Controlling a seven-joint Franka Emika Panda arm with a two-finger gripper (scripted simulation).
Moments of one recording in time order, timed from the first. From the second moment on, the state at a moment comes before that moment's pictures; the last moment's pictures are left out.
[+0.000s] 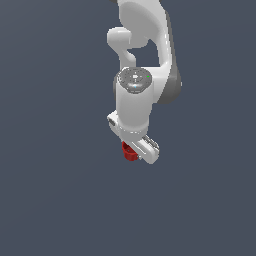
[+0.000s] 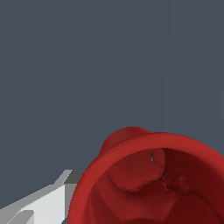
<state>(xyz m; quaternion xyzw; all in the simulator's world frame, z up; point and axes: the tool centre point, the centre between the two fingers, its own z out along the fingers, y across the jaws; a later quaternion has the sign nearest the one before) 0.060 0.015 0.178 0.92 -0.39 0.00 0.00</state>
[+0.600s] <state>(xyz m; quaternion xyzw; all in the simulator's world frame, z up) 0.048 0.104 0.294 0.92 -0.39 0.00 0.00</state>
